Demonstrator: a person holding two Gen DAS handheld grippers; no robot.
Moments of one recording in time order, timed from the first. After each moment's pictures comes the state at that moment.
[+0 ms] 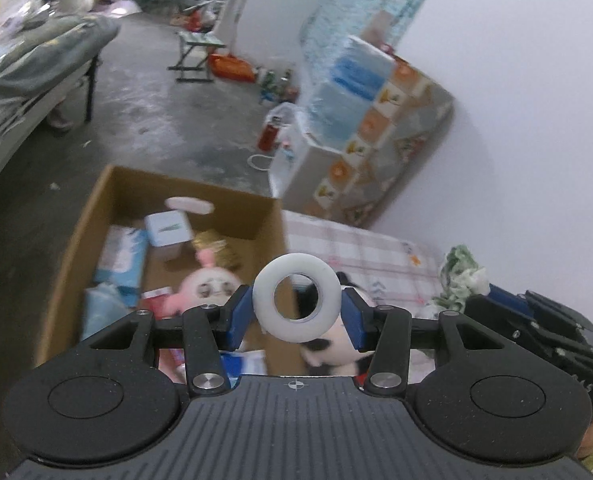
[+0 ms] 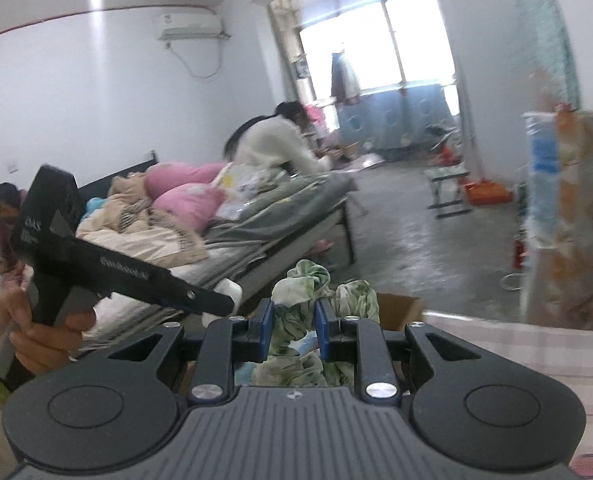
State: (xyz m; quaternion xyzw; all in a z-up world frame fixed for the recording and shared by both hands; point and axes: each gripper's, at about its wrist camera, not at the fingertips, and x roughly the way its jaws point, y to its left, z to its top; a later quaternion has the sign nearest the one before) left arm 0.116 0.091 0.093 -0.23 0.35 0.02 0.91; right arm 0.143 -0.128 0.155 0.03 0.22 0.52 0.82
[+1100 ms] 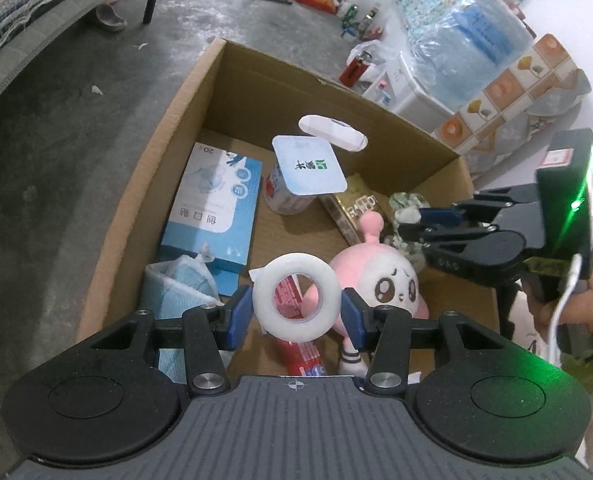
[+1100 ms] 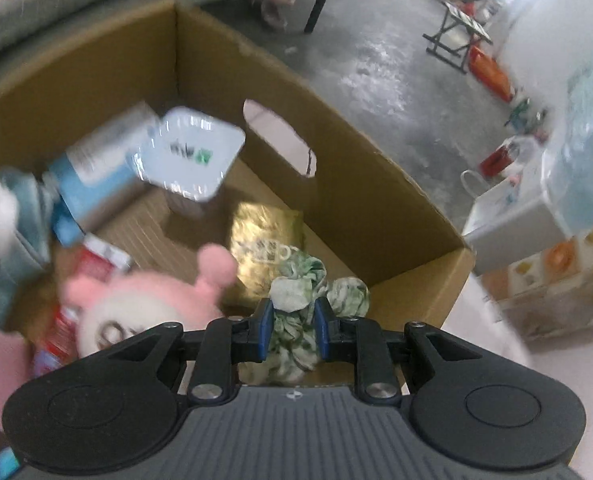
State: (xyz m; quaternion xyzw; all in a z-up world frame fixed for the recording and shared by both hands) left arm 0.177 0.227 -0.066 -0.30 0.44 0.07 0.84; right arm 0.287 0.163 -0.049 -0.40 0.40 0.38 0.73
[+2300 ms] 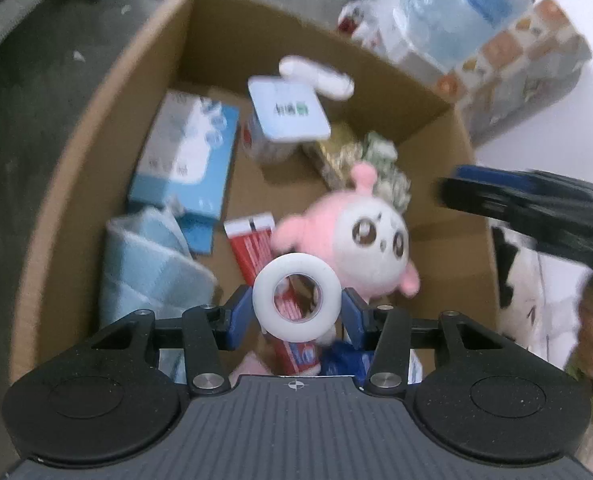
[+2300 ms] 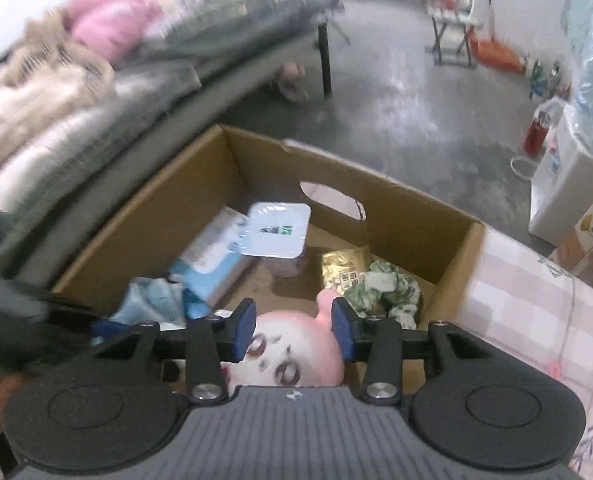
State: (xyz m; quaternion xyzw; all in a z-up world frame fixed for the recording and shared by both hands) left arm 0.187 0.210 -0.082 -0.30 0.49 0.04 0.81; right arm 0.264 0.088 0.025 -0.14 0.42 0.47 0.76
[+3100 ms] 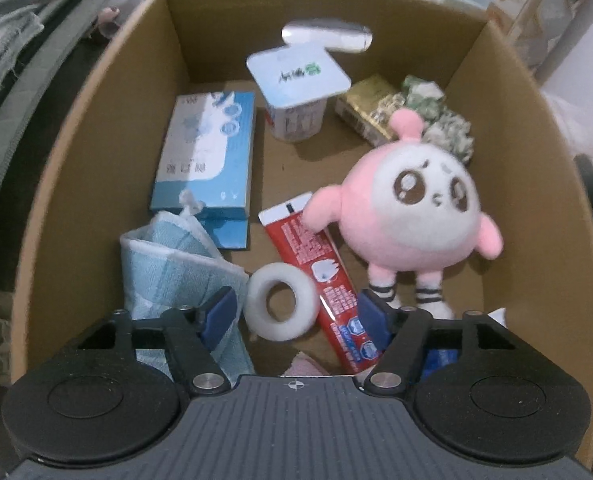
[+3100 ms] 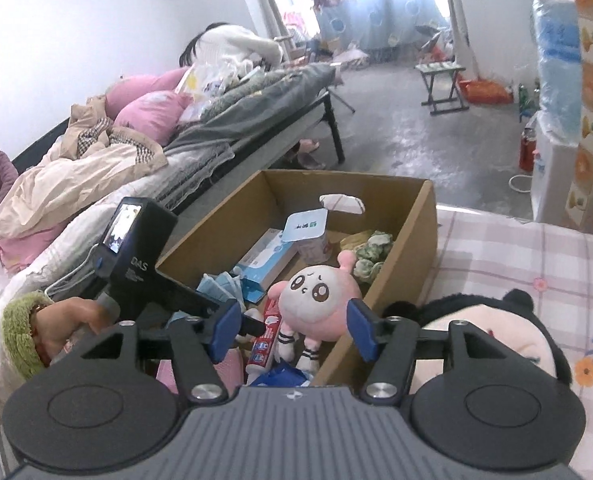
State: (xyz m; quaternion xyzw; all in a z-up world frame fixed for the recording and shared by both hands) left arm 0.214 0.172 -0.094 -0.13 0.55 0.12 0.81; right arm 0.190 -0.050 0.044 -0.02 0.36 0.49 0.79
